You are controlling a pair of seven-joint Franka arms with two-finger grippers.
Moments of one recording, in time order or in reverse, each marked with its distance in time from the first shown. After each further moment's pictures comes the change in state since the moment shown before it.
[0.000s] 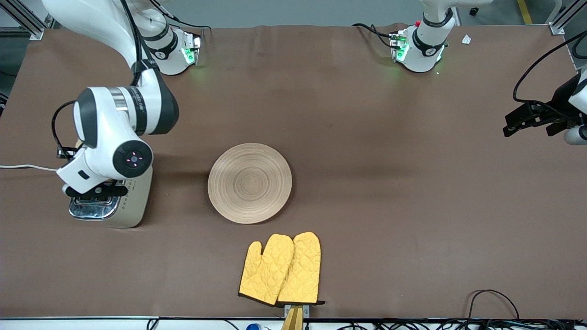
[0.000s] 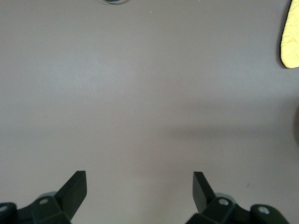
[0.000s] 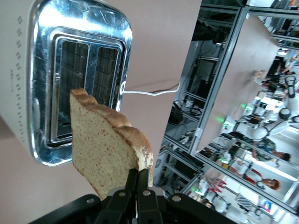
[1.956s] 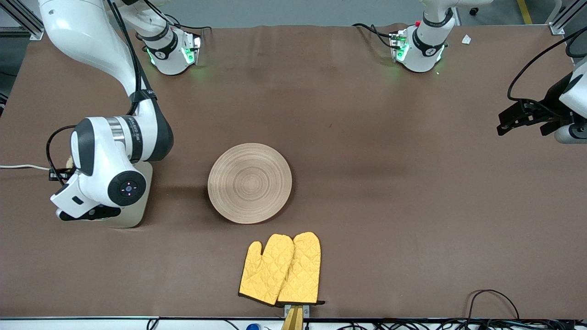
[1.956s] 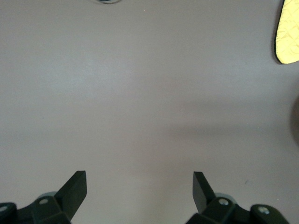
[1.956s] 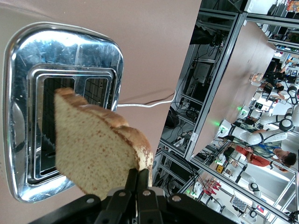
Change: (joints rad) left arm -0.009 0.000 -0.012 0.002 0.000 -0.005 0.000; right arm -0.047 0.135 -0.008 0.158 -0.031 0.012 -0.066
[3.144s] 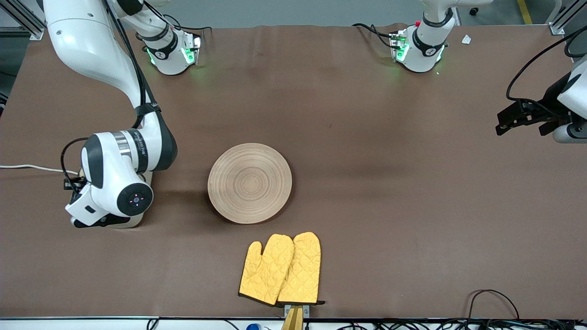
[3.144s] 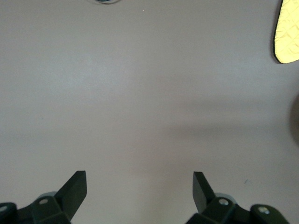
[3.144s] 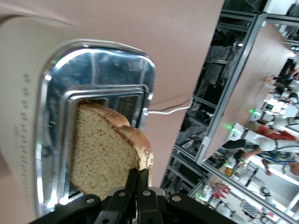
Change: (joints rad) left arm 0.000 0.000 -0.003 0.001 0.000 0.000 0.000; right arm -0.013 0.075 0.001 0.000 0.065 0.073 0.051
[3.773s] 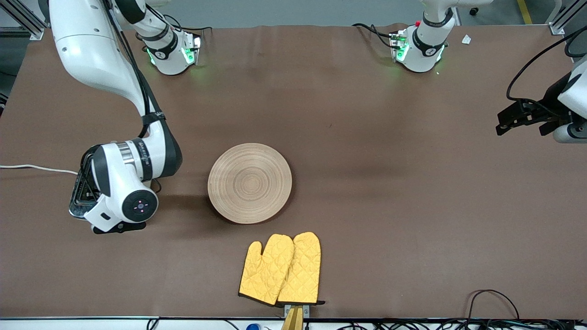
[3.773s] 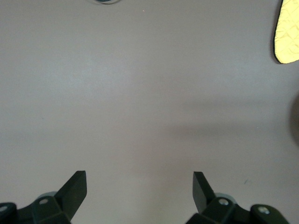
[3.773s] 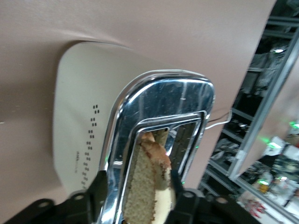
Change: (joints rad) left arm 0.000 0.000 0.000 0.000 0.000 0.000 0.000; right arm -0.020 0.043 -0.001 0.014 0.142 0.100 0.020
